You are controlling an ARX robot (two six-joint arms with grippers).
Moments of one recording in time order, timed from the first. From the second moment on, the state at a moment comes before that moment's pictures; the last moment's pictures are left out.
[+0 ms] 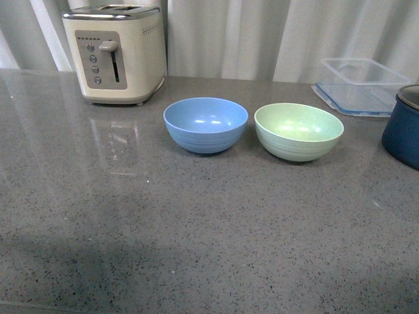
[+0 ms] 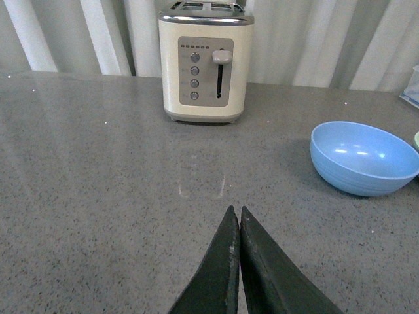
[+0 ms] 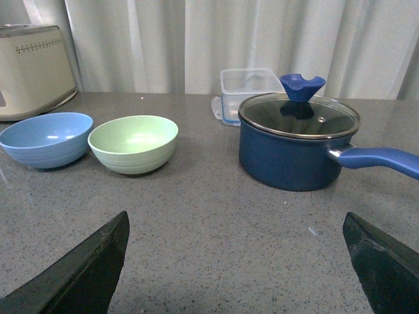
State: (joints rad) left arm -0.08 1.05 0.21 0.83 -0.07 -0.01; right arm 0.00 0.00 0.01 0.00 0.00 0.00
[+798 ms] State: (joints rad) left arm 0.00 0.58 0.02 0.57 0.00 -0.01; right arm 0.00 0.00 0.01 0.00 0.00 0.00
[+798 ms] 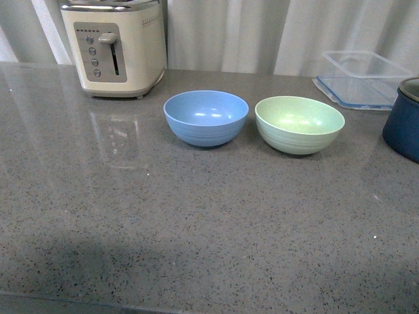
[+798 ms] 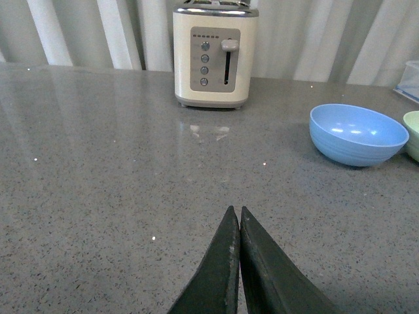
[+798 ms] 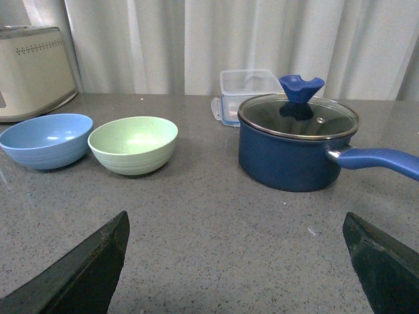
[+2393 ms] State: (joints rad) left arm 0.00 0.00 0.02 0.00 0.00 -0.01; right arm 0.05 0.30 0.18 -0.03 -0.21 -0.03
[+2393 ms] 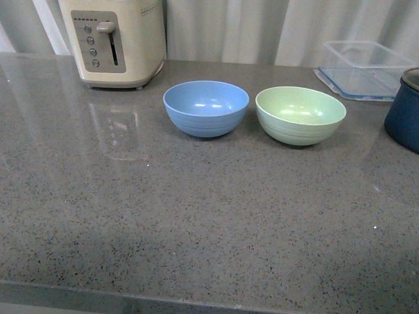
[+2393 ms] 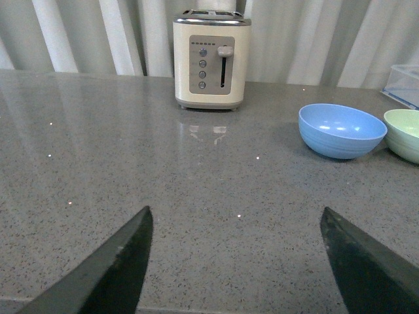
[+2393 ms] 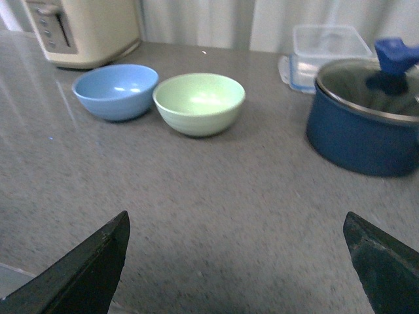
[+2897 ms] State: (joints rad) left arm 0.00 0.00 0.02 0.00 0.00 -0.01; right arm 0.13 1.44 0.96 -0.10 -0.14 0.19
